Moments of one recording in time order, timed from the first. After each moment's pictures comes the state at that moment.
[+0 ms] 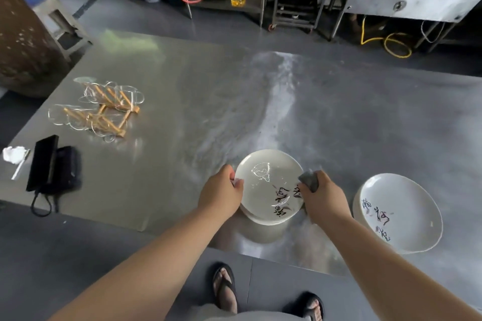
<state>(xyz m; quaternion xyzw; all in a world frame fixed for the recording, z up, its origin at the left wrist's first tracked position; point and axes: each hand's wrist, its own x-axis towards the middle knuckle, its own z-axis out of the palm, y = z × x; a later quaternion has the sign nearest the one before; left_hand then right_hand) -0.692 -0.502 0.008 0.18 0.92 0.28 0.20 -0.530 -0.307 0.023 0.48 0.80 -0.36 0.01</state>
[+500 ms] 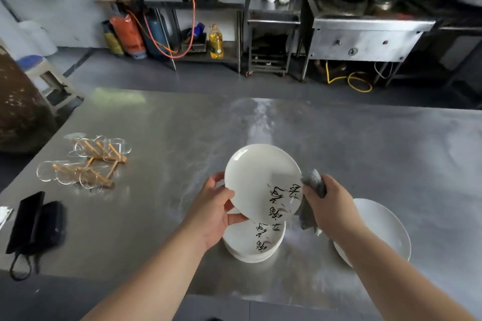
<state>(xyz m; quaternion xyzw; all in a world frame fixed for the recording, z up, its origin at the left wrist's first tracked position) -0.688 -0.473 0.113 0.02 0.53 0.72 0.44 -0.510 -0.284 0.135 0.44 0.77 -0.42 -0.16</state>
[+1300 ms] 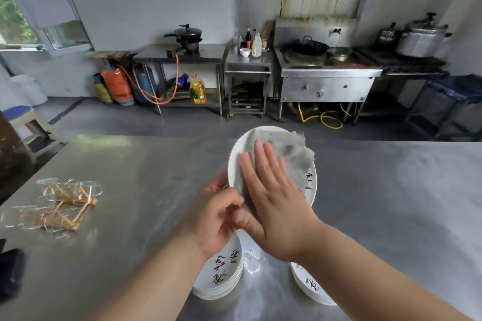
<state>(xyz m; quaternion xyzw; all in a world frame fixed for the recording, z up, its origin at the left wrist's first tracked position) -0.591 -0.396 0.250 0.23 0.43 0.73 0.47 -0.472 -0.284 0.265 0.09 0.98 -0.08 -0.15</state>
